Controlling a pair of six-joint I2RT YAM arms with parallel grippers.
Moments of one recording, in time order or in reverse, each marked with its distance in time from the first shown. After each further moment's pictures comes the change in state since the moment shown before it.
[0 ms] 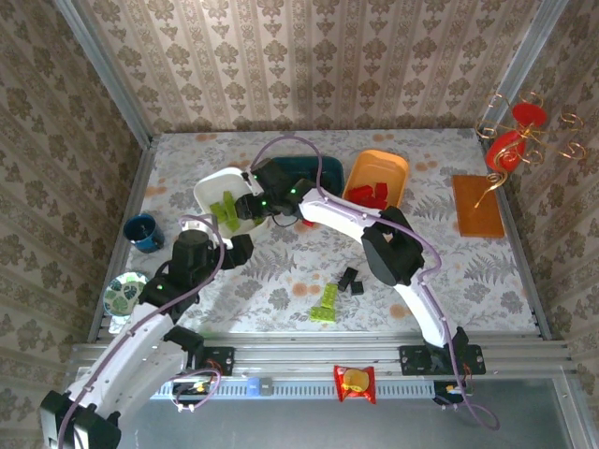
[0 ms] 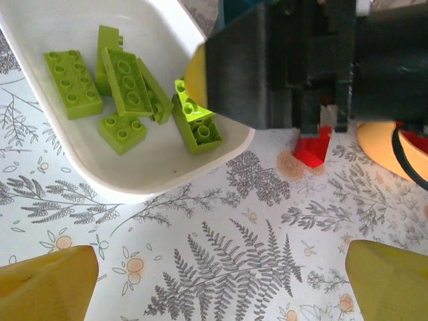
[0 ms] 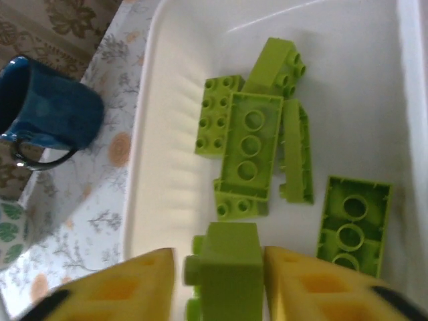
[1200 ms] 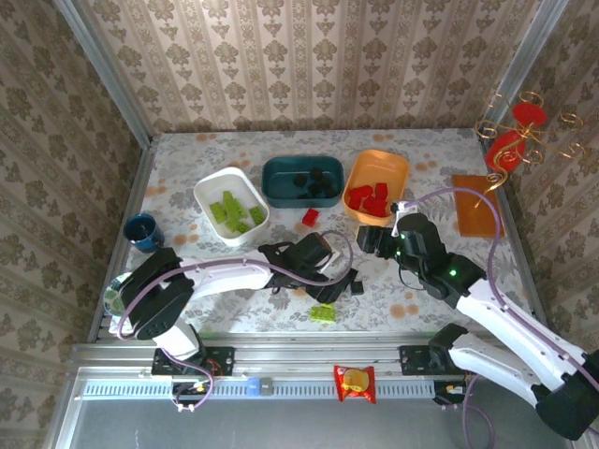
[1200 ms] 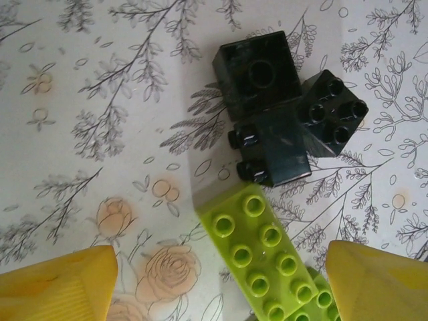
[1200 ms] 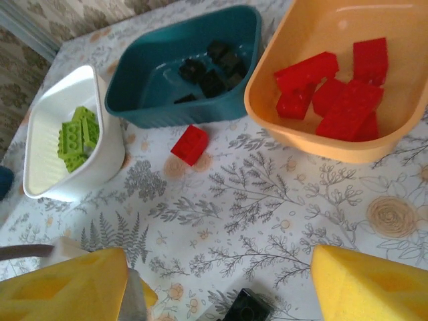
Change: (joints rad) left arm -0.624 0.939 0.445 0.018 0.136 0.240; right arm -0.190 -1.479 -1.271 -0.035 0.397 0.100
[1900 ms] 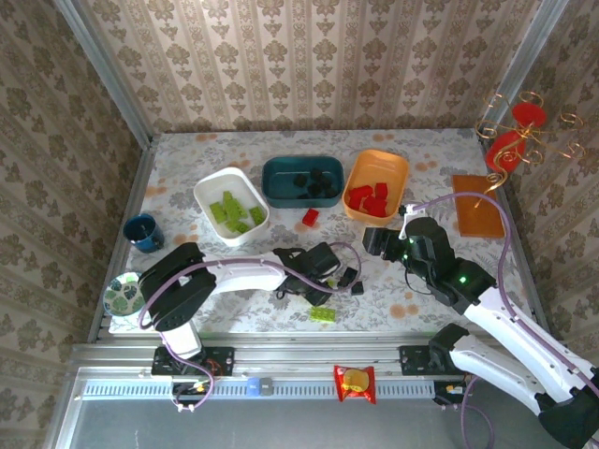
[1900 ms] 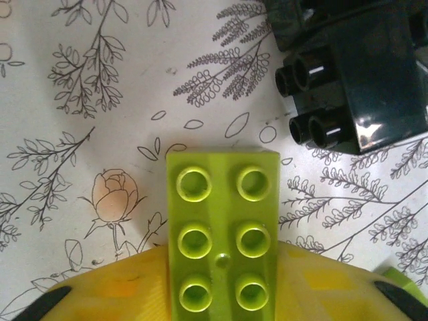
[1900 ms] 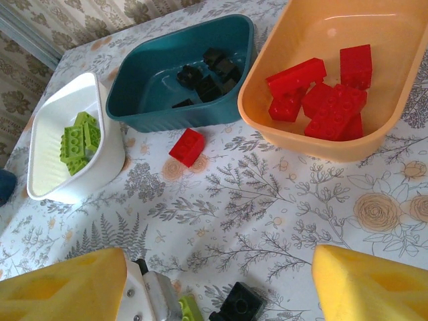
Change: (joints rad) left arm -0.021 0.090 0.011 -0.064 -0.091 0.036; right arm -0.011 -0.055 -0.001 -0.044 0.006 0.000
